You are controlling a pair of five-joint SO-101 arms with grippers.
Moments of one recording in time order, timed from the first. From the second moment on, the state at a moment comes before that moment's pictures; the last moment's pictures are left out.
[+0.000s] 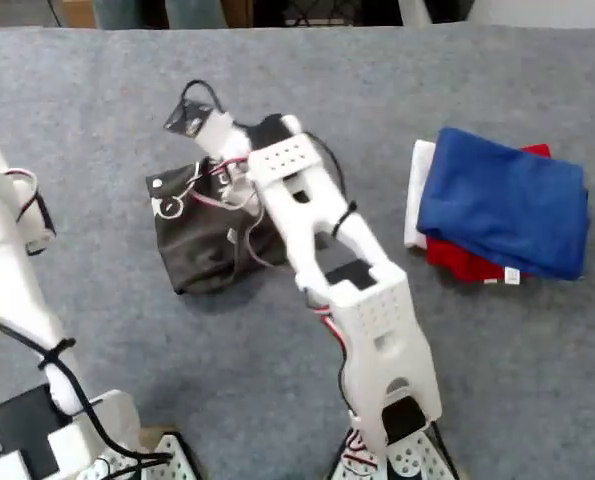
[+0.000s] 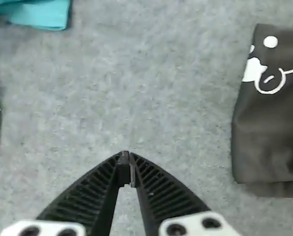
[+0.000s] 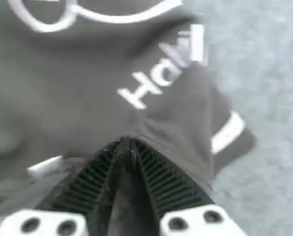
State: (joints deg) left arm -32.1 -16.6 8.0 90.5 -3.4; right arm -25.9 42.8 -34.2 73.9 34.7
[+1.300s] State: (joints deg) left arm -38.2 -17.7 8.4 92.2 -7.7; right arm -23.1 76.1 -92.4 88.0 34.6
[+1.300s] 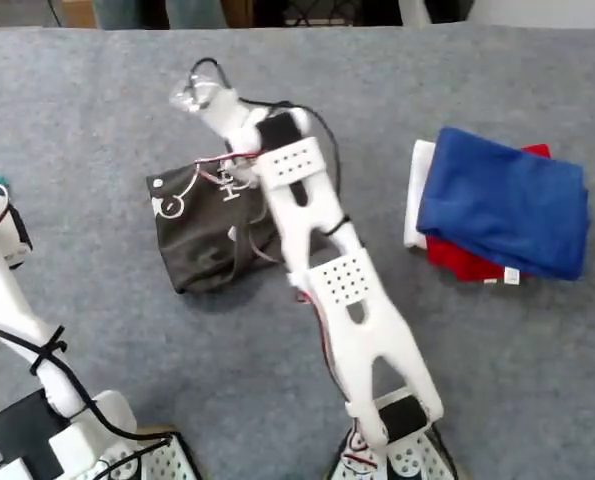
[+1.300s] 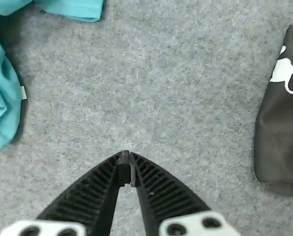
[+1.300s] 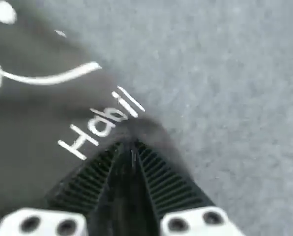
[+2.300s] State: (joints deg) left arm -38.9 -17.7 8.4 94.7 -8.1; right arm -29.2 70.2 -90.0 100.5 34.6
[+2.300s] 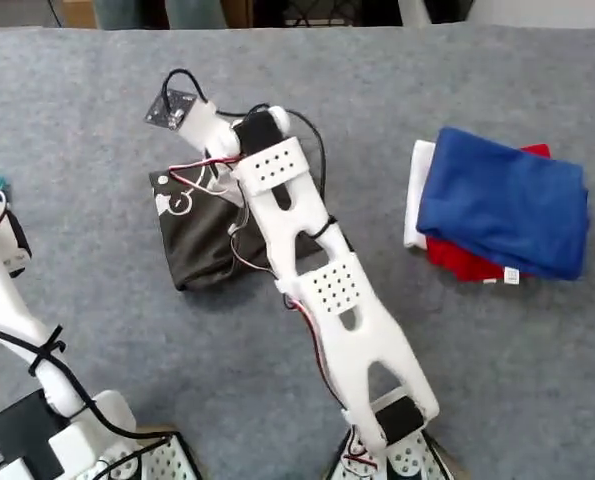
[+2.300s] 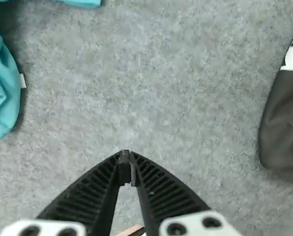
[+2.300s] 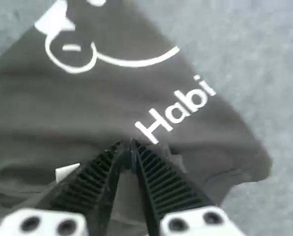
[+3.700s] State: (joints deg) left arm -40.4 -17.7 8.4 95.3 -8.1; right arm -16.3 21.2 -18.6 82.2 34.6
